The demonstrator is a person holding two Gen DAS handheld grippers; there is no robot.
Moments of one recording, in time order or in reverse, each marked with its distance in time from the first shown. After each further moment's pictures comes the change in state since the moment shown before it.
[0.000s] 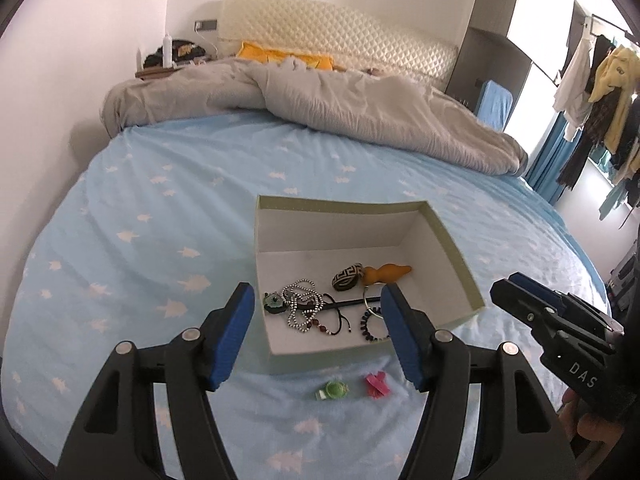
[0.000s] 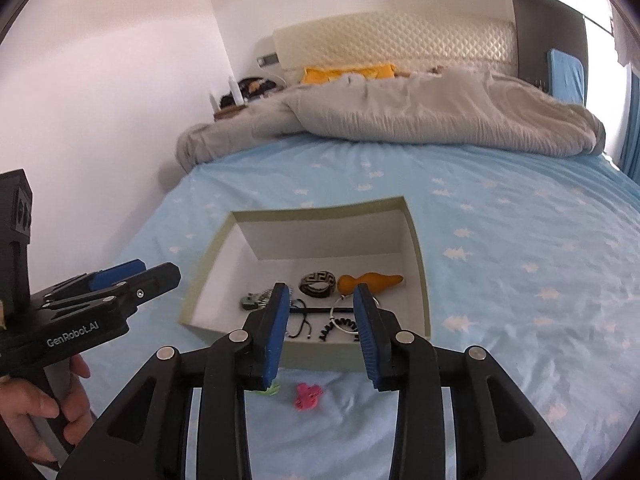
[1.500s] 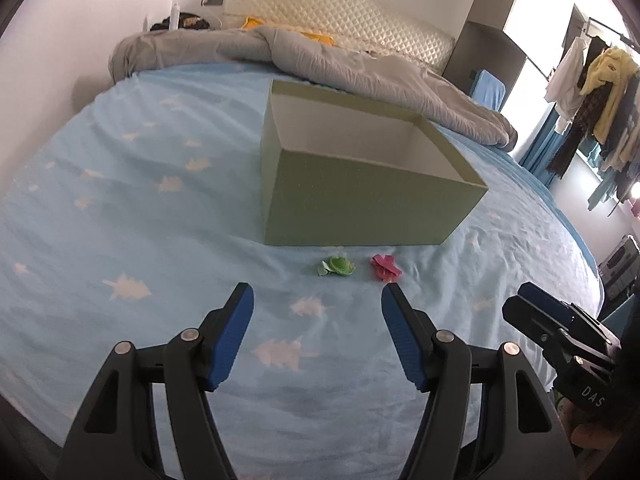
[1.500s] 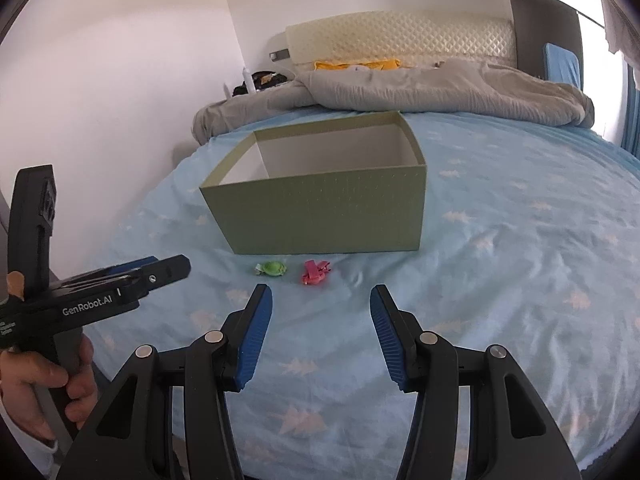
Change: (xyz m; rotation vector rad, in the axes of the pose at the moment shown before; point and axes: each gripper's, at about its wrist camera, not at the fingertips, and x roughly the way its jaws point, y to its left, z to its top) left arm 0.011 0.014 -0.129 -0.053 0.047 -0.056; right arm -0.013 0.000 -0.135 -0.022 0.013 0.017
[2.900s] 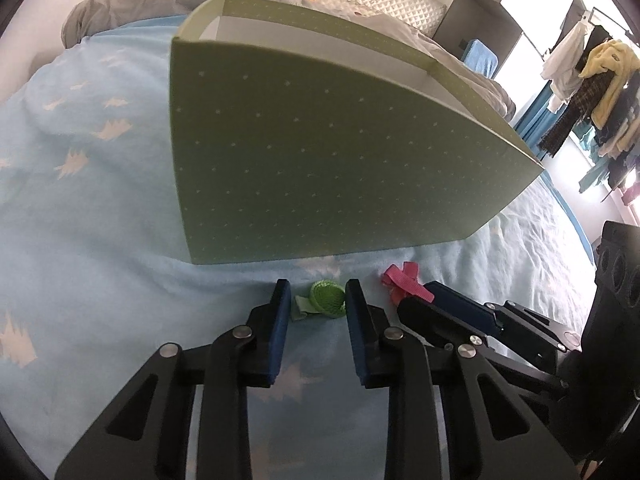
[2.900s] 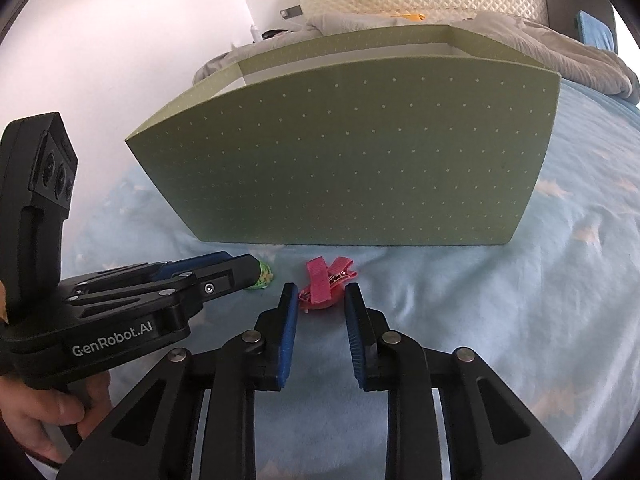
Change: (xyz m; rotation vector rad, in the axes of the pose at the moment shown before) left arm 0.105 0.007 0.018 0.016 0.129 -0.099; right arm 0.119 -0.006 0.001 0.000 0.133 0.078
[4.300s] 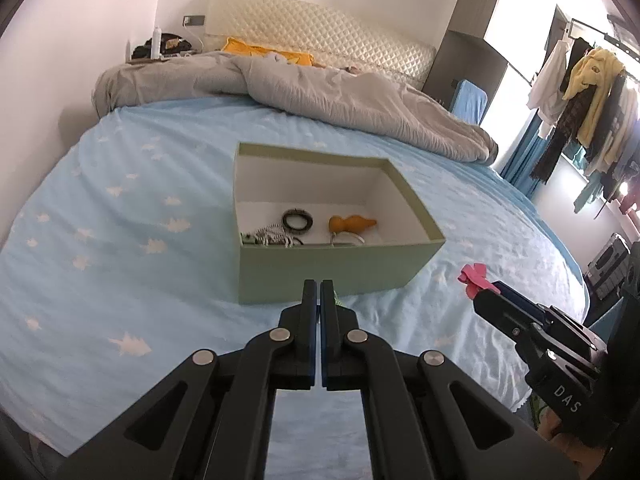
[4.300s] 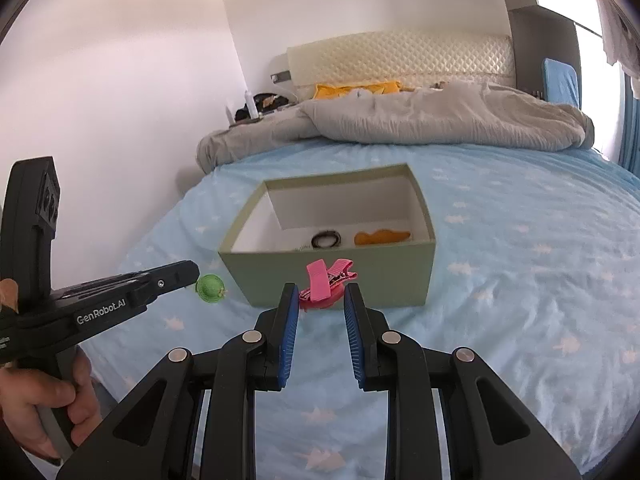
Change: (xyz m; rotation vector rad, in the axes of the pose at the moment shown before) left arm -0.142 -0.048 0.024 0.031 -0.179 0.063; right arm -0.152 0.031 0.038 0.006 -0.217 -0.077
